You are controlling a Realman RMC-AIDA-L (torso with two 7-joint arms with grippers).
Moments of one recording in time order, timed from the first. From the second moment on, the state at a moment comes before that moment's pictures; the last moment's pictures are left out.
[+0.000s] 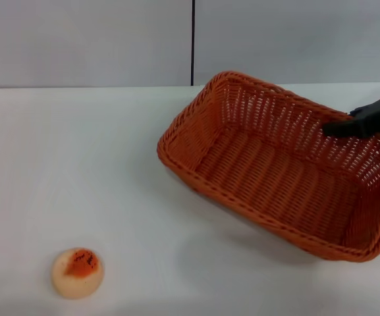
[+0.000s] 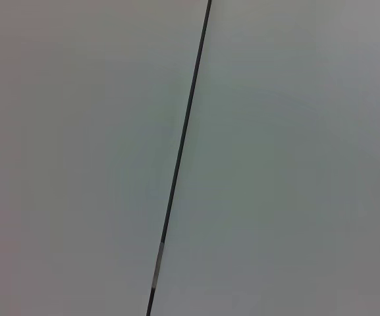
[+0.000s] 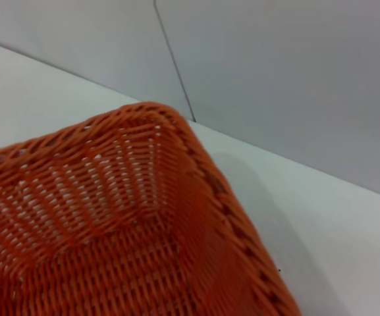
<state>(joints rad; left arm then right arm) -0.08 -2.07 -0.55 -0.01 2.06 1.65 -0.46 0.69 2.03 -0.71 -0.85 0.66 1.40 -1.17</state>
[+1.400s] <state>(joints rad) 0.03 -2.07 -0.53 -0.01 2.06 1.75 -0.46 0.75 2.05 -1.02 -1.07 0.69 1.56 -1.84</state>
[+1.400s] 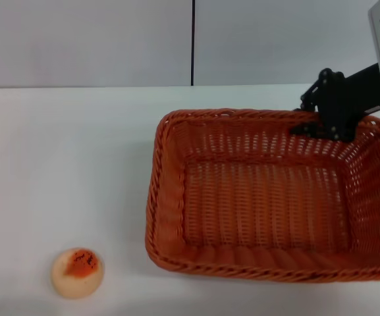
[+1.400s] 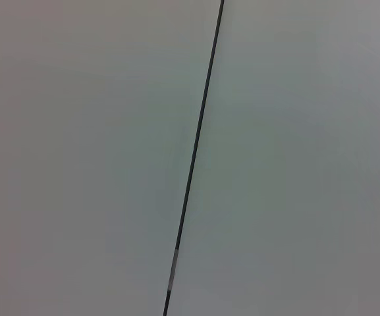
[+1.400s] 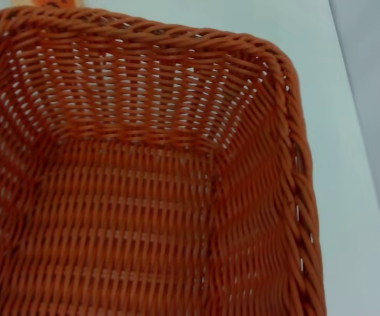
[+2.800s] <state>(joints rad) 0.02 -2.06 -0.53 -0.01 2.06 1.75 -0.46 0.71 2.08 -1.05 -1.02 0.83 1.52 -1.83</state>
